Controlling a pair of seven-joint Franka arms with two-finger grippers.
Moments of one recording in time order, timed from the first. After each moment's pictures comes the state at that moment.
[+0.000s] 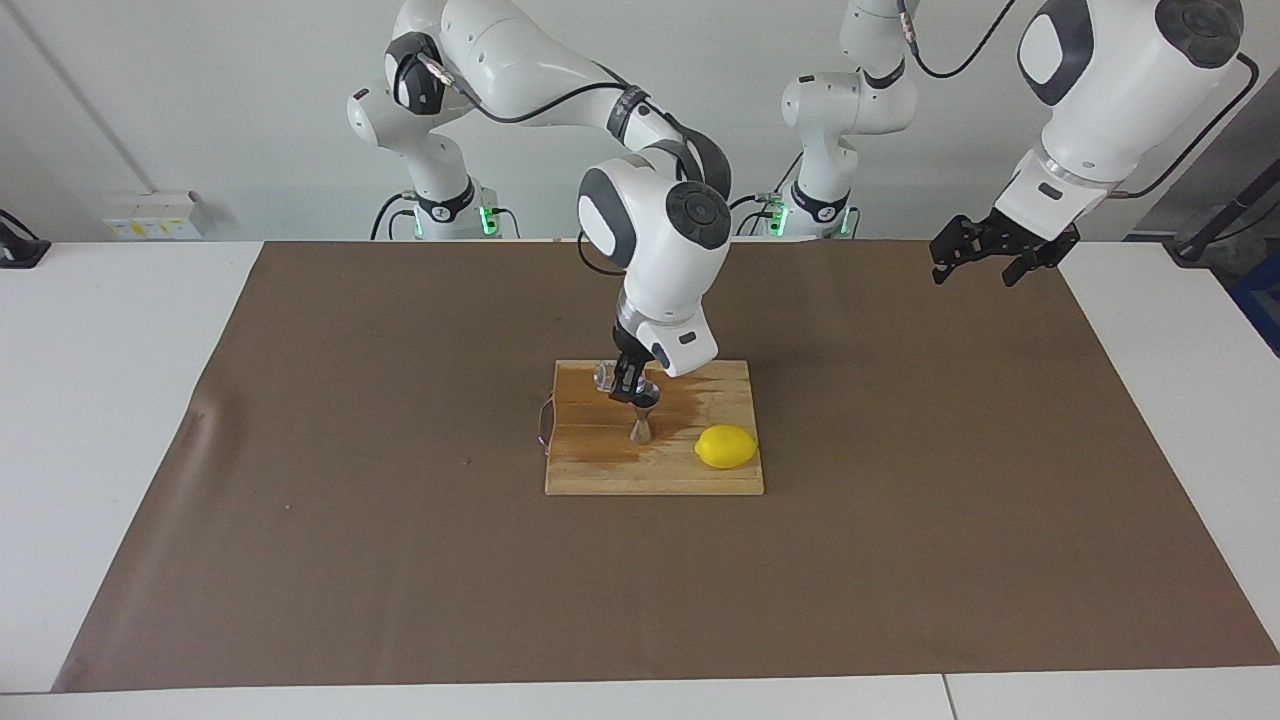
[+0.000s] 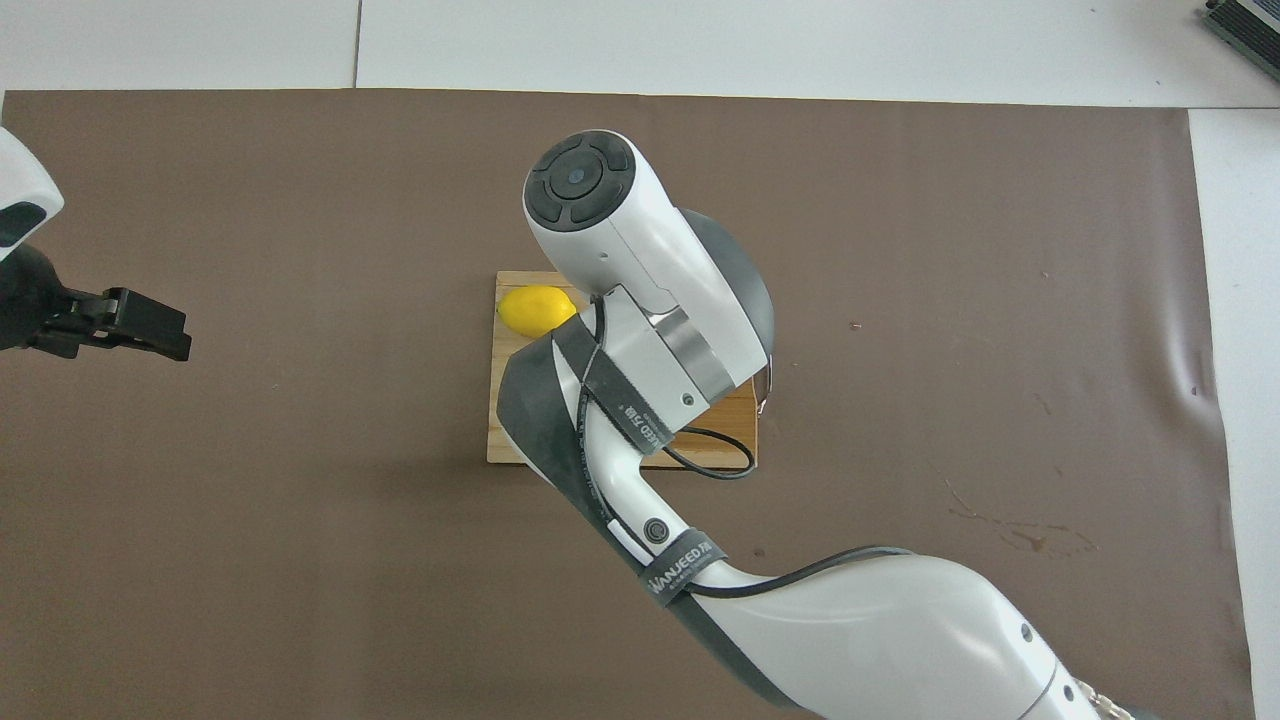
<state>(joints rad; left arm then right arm) -0.10 0.02 0.04 -1.59 -0.03 1.51 0.04 0.65 0.67 -0.09 -1.05 -0.09 1.53 -0.74</state>
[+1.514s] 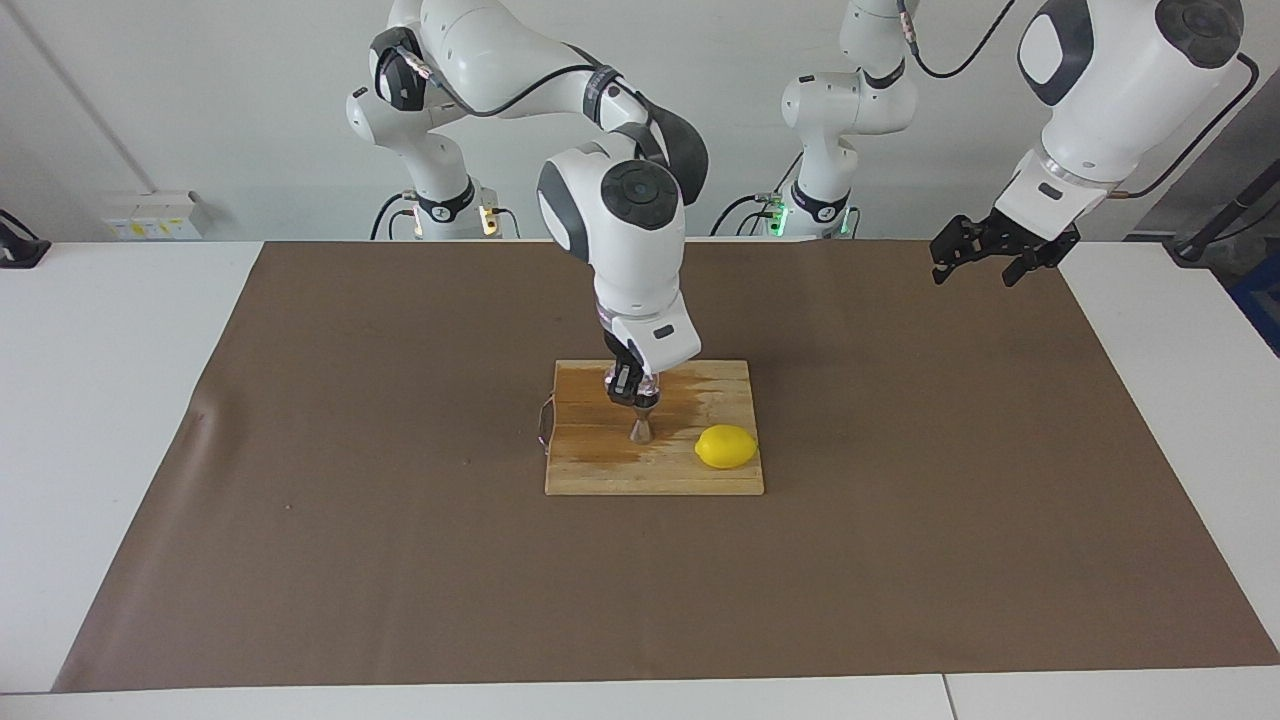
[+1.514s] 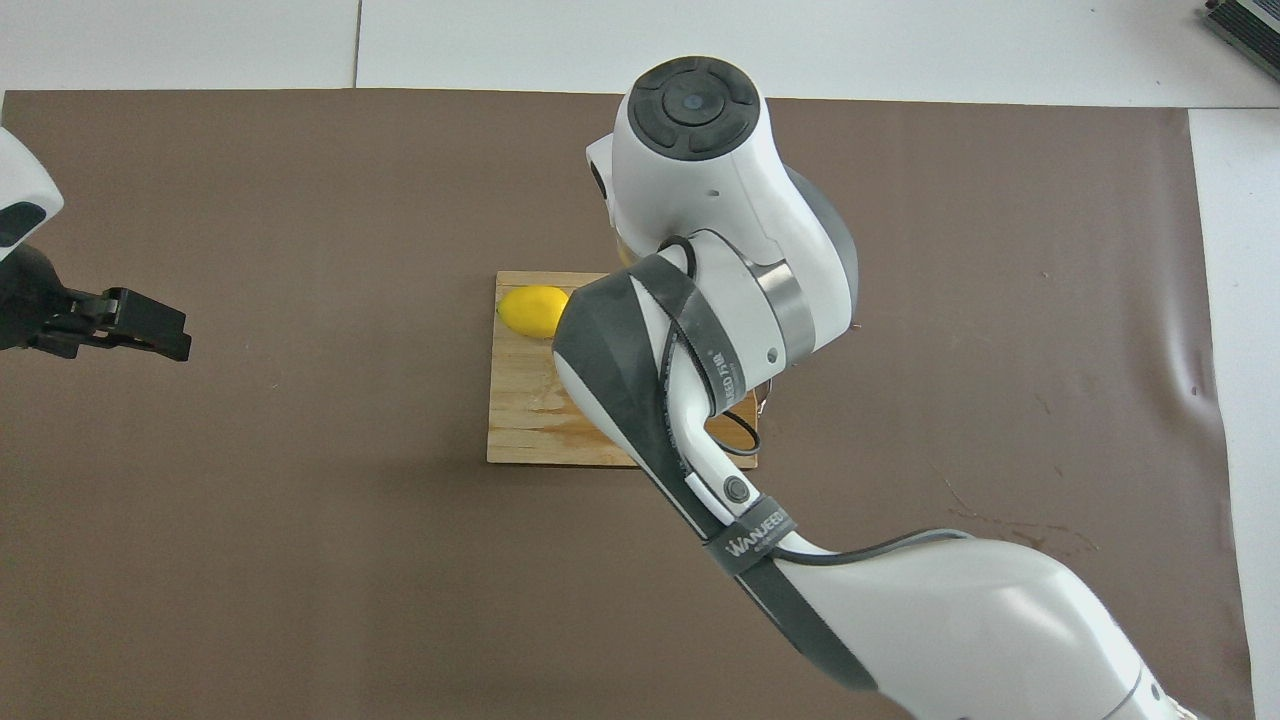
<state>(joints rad) -0.10 0.02 0.04 -1.59 -0.03 1.51 0.04 0.56 0.64 -0.09 -1.02 0.11 1.61 -0.76</state>
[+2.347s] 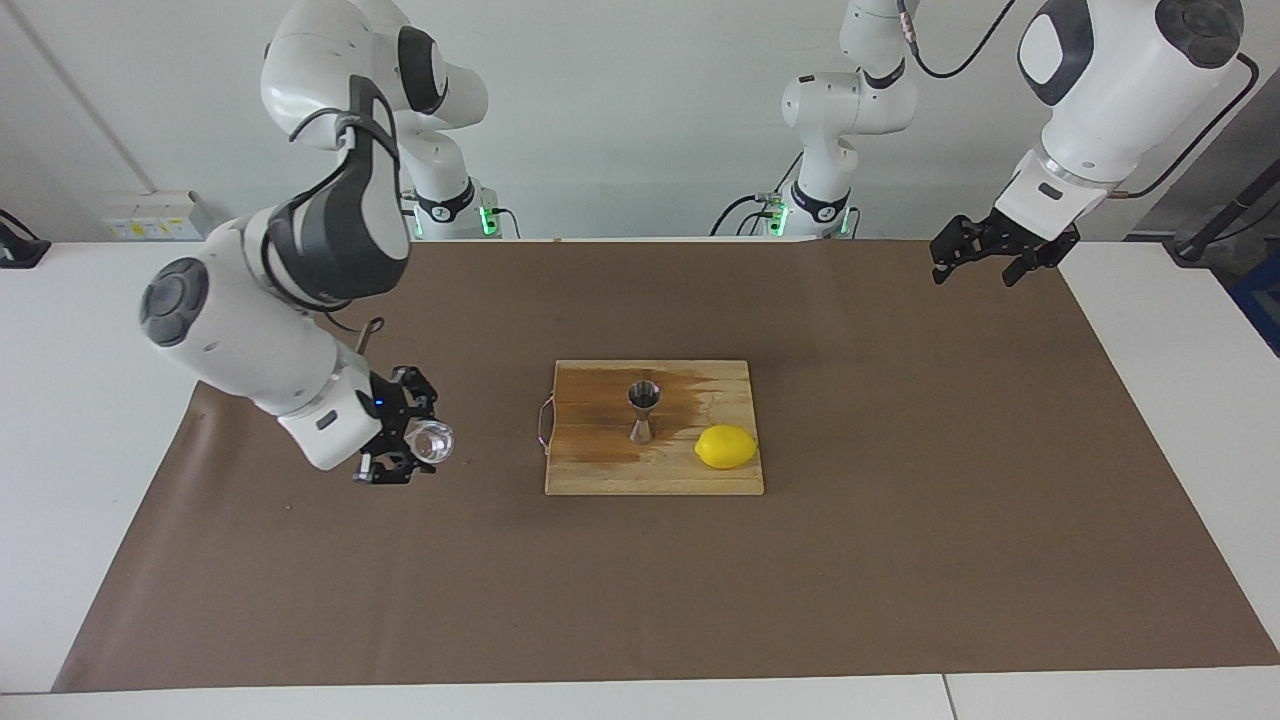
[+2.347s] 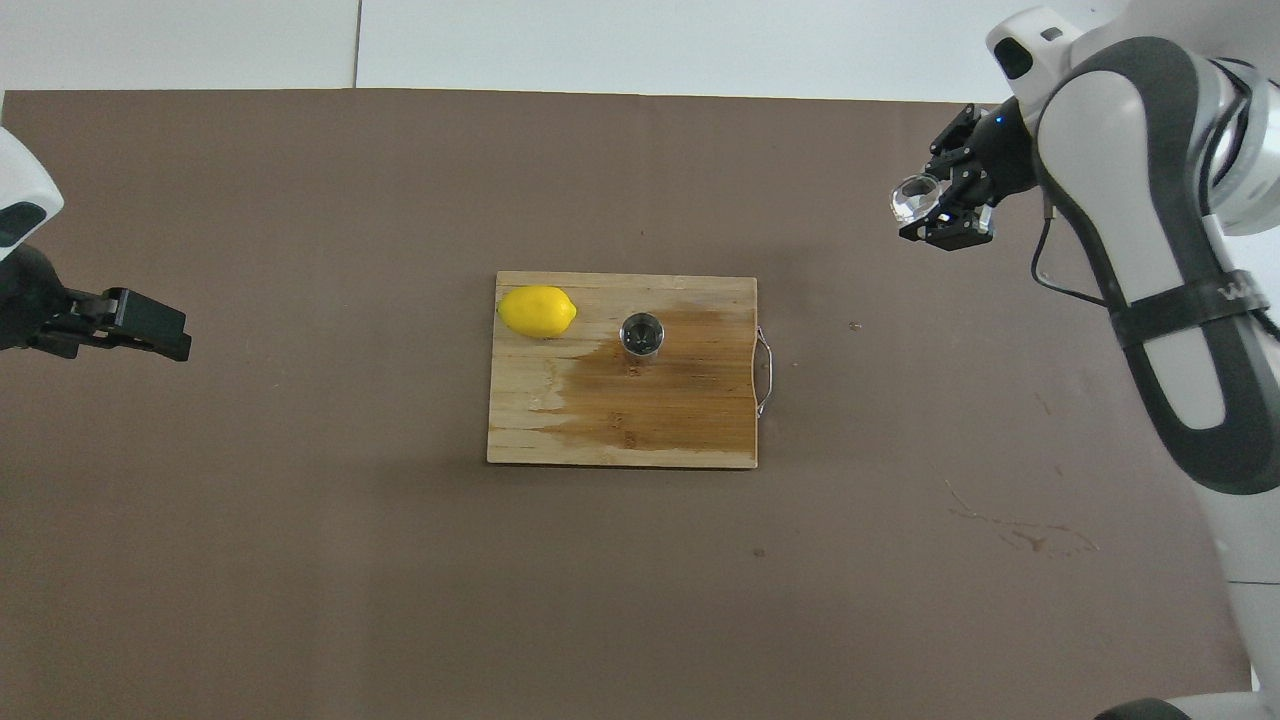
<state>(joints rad) -0.10 0.02 0.04 -1.59 -0.03 1.51 0.04 0.05 0.62 -0.09 -1.10 0.41 1.61 -1.42</state>
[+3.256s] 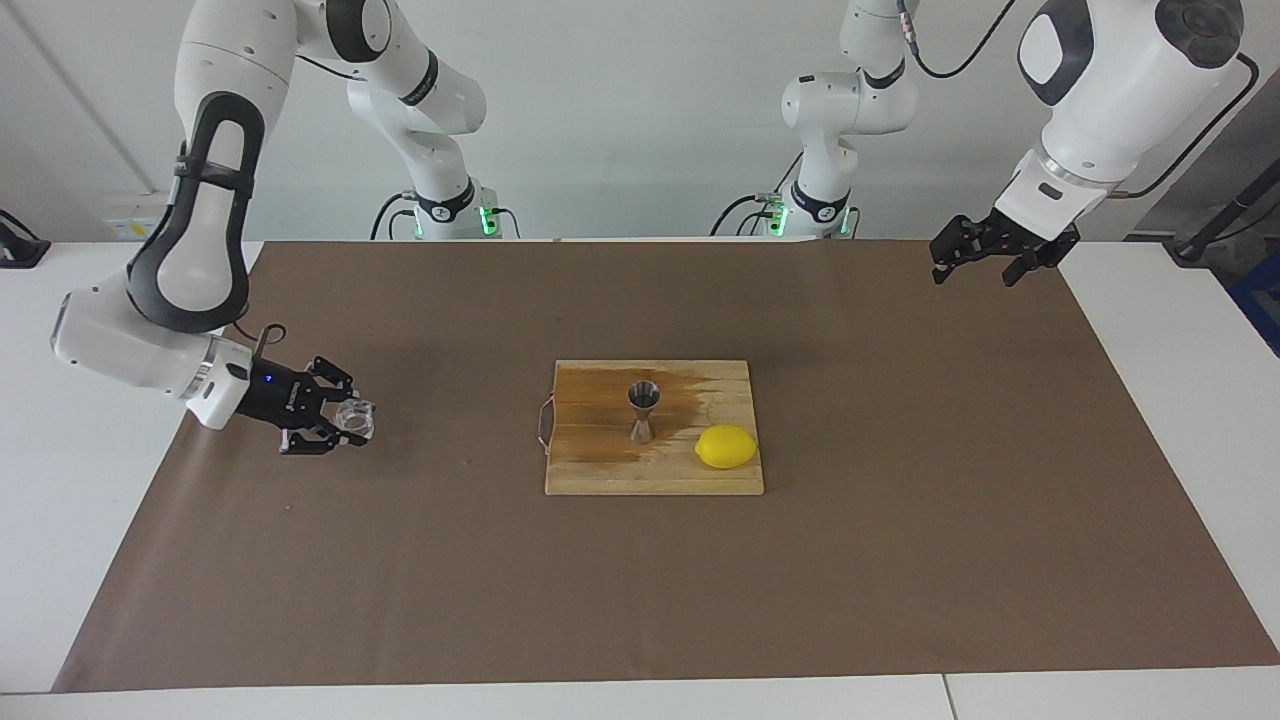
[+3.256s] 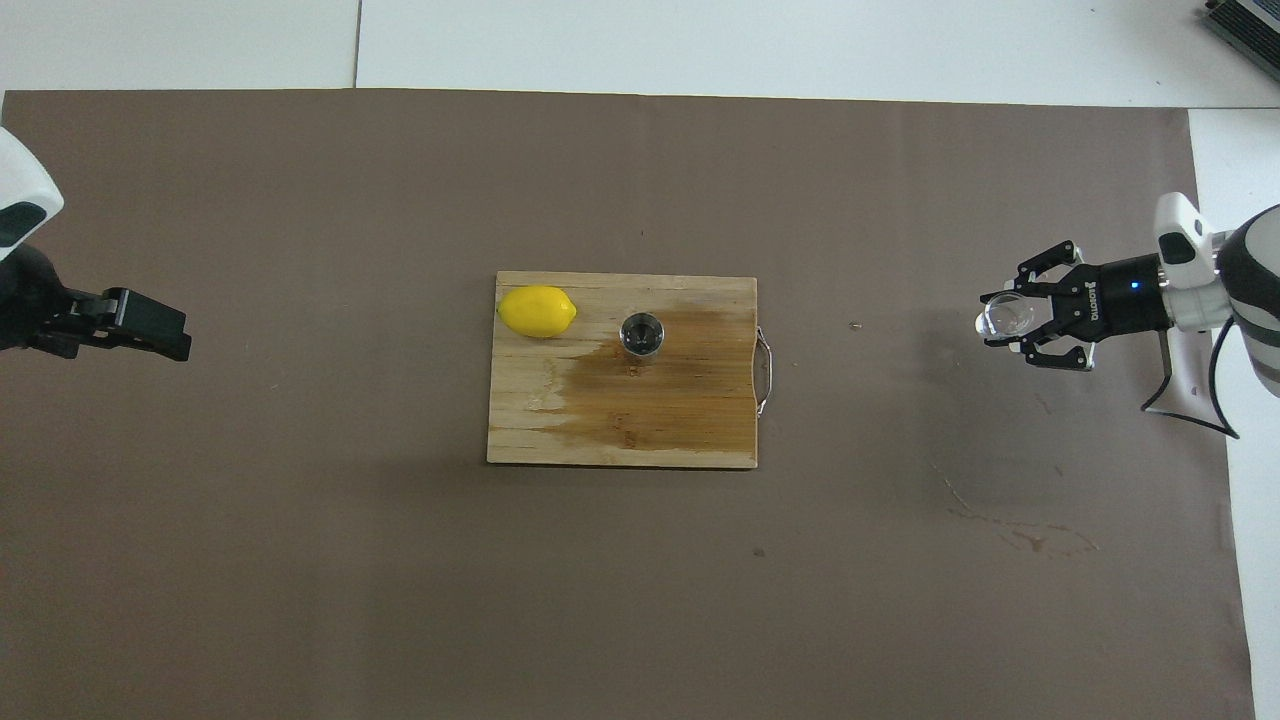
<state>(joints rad) -0.10 0.02 0.04 -1.59 -0.03 1.51 0.04 -0.20 0.39 -0.09 -1.81 0.77 1.83 -2.14</state>
